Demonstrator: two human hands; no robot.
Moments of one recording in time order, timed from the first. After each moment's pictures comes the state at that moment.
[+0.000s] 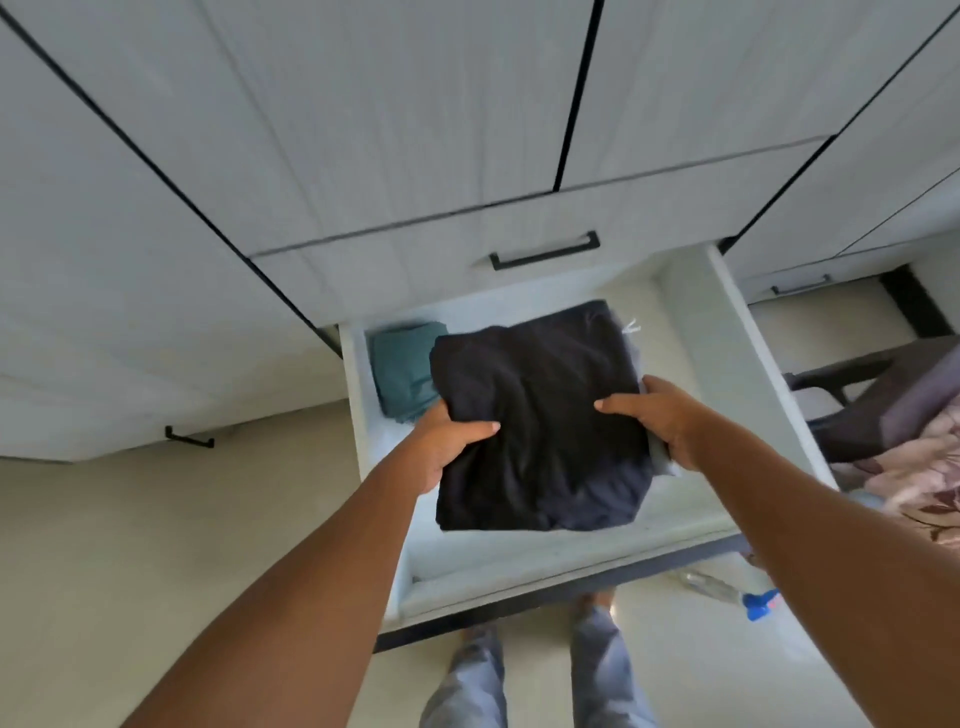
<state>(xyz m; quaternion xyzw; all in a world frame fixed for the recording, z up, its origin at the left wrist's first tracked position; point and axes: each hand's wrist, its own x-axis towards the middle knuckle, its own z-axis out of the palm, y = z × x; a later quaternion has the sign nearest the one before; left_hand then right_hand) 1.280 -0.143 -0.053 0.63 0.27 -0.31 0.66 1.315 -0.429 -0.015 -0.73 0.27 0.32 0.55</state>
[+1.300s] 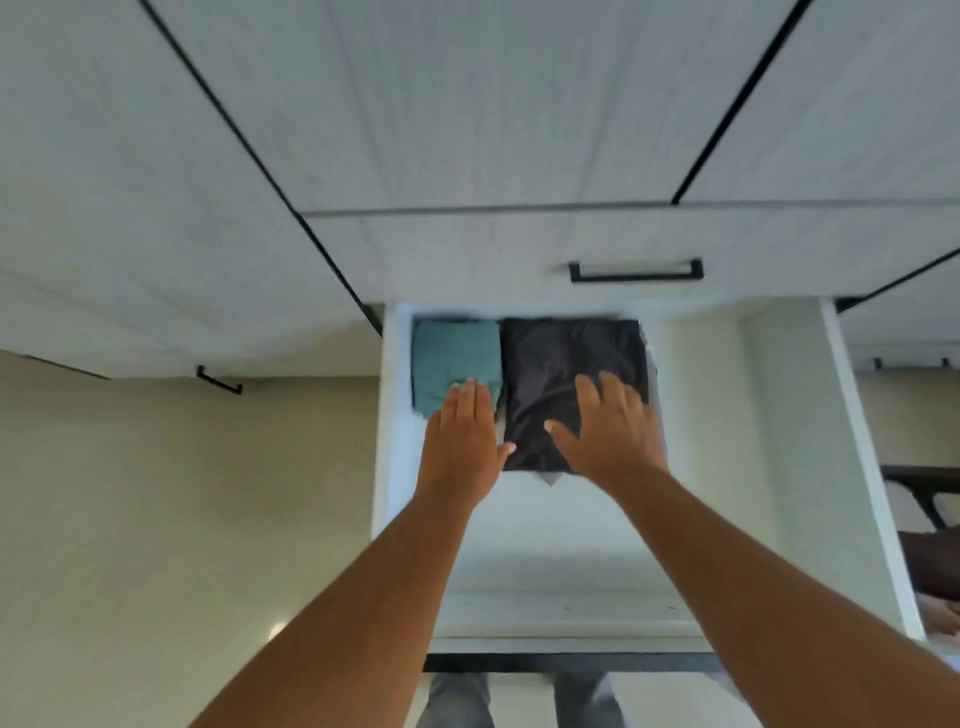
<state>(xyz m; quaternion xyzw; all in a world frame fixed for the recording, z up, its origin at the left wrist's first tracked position) 1.289 -0.141 -0.105 0.98 0.08 -0.14 0.12 1.355 -0.325 -0.082 -0.97 -0.12 0.18 0.03</state>
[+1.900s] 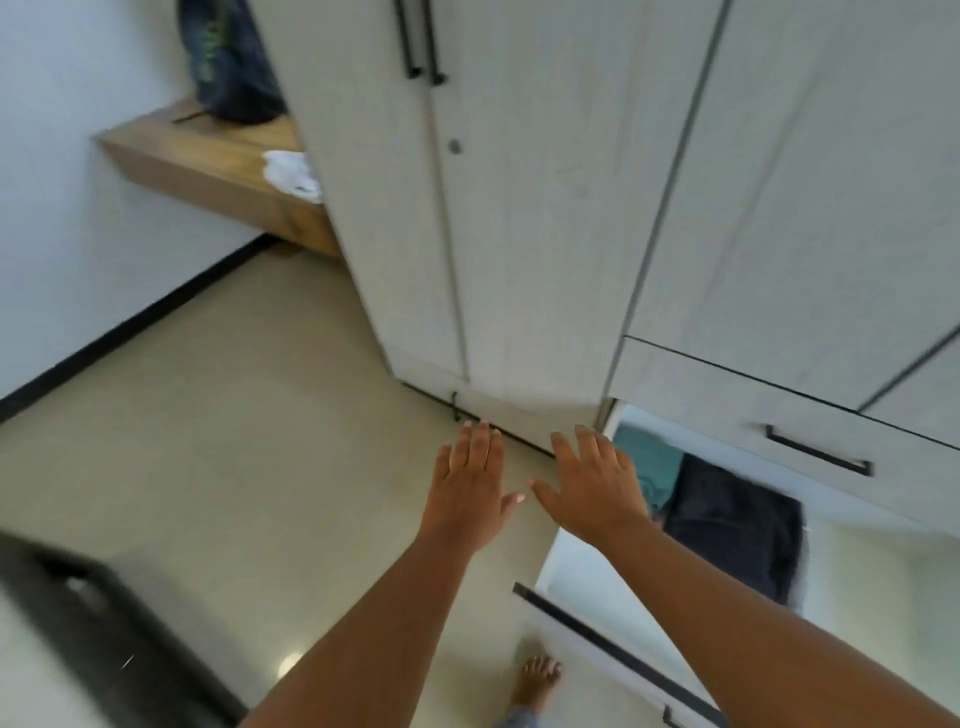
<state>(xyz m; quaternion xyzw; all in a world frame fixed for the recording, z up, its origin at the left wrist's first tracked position) 0.988 -0.010 0.122 0.96 0.27 -0.01 0.04 1.117 -0.140 0.159 -0.89 -0.45 0.08 0.02</state>
